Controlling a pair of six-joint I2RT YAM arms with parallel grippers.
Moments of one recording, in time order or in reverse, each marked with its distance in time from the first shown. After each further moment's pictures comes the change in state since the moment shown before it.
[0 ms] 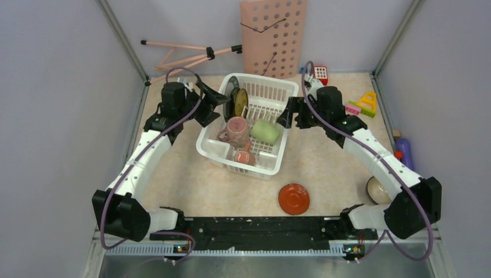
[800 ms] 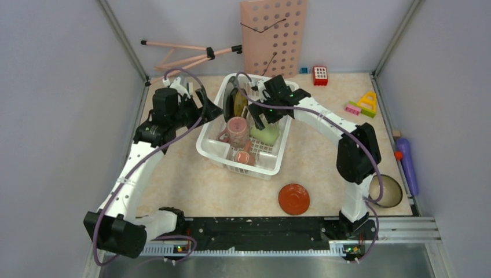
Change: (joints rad) left arm 0.005 -0.135 -0.003 -0.143 -0.084 0.476; right arm 0.184 0.629 0.594 -0.304 0.179 -0.375
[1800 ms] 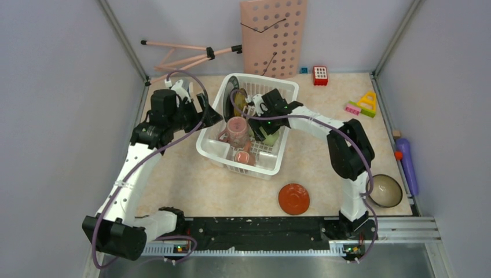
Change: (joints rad) left arm 0.008 -0.024 0.022 -0.115 0.044 0.114; right arm 0.001 0.094 -0.167 0.169 -0.079 -0.146
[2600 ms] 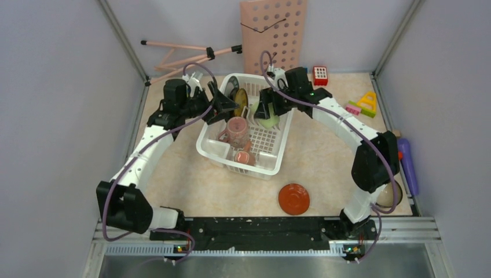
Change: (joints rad) left arm 0.003 0.185 0.000 0.267 0.319 -0.266; right arm -0.097 -0.216 0.048 -0.017 -0.204 0.280
